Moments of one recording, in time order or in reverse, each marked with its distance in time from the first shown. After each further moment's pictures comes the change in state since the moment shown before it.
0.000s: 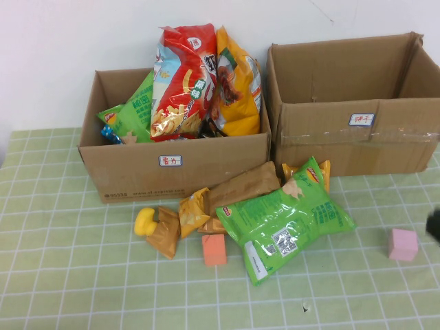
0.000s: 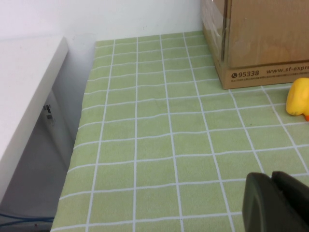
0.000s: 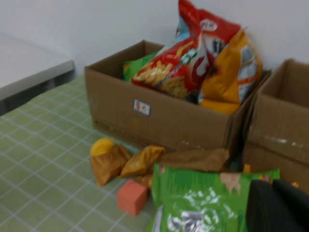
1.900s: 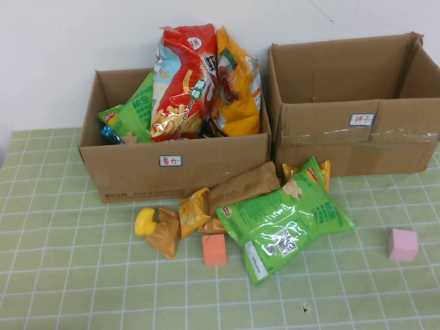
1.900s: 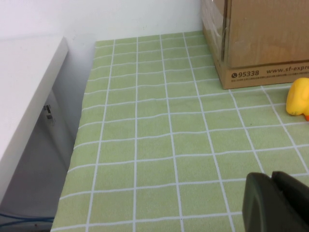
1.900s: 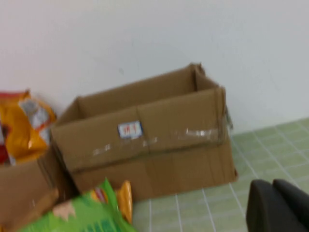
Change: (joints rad) right arm -0.693 -0.664 0.460 0.608 -0.080 -0.285; left arm 0.000 0.000 0.000 0.002 0.000 0.000
